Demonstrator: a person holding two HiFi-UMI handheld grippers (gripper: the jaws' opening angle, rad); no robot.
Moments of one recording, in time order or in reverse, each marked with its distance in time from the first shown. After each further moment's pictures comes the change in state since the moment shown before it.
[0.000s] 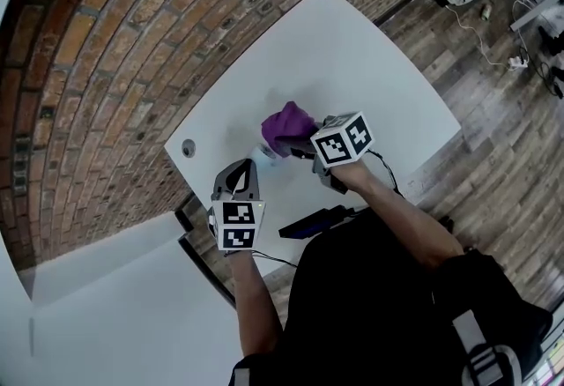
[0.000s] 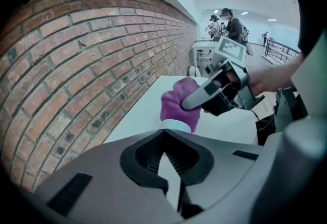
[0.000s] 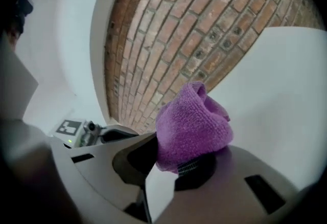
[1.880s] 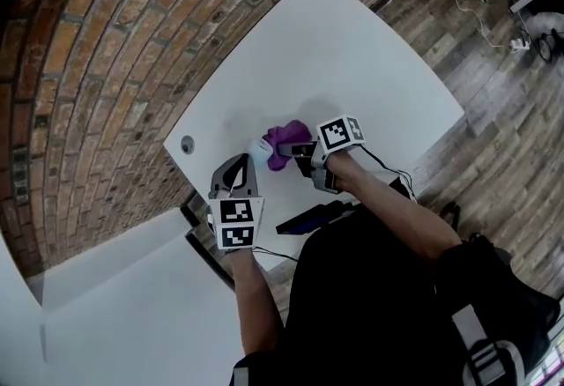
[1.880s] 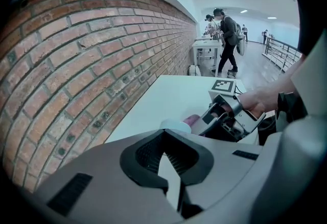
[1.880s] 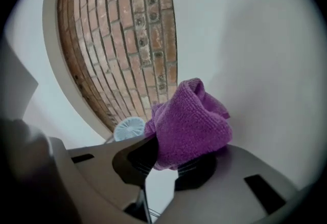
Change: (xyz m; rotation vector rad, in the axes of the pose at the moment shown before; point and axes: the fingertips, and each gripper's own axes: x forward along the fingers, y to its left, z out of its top) left arm 0.000 -0.003 0.001 0.015 0.011 0.011; right arm 0.030 -0.034 -0.070 0.684 -0.060 0.212
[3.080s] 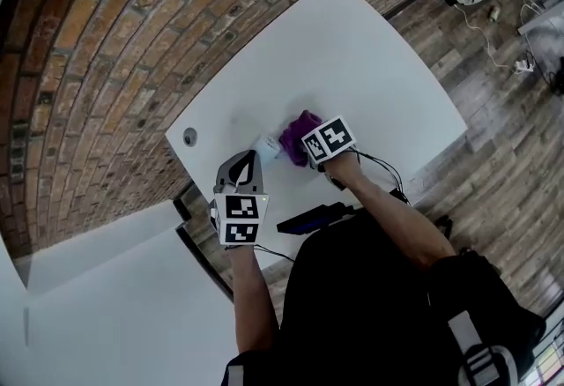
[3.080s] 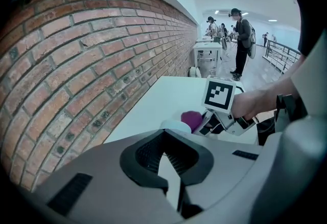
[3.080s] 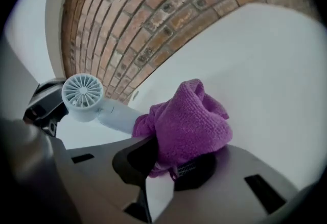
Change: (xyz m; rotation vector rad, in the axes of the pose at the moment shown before) left arm 0.000 0.000 -0.001 -0.019 -0.018 -0.004; right arm -0.020 -0.059 0.021 -0.606 0.217 -0.669
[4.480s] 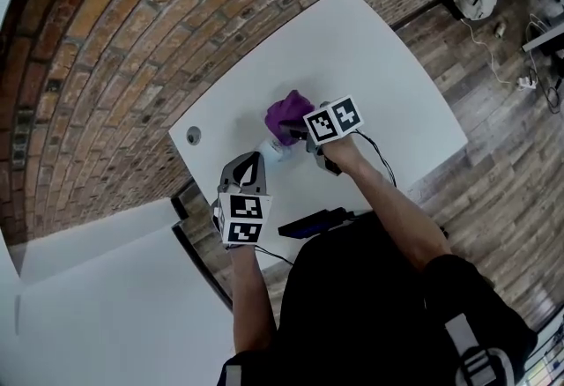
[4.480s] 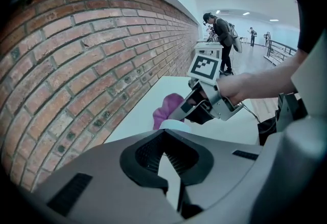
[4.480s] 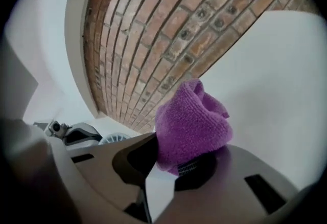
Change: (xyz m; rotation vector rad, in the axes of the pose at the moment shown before) left arm 0.000 0.001 -0.002 -0.003 0.011 0.013; right arm -0.022 0.043 0.085 -0.010 -0.170 0.276
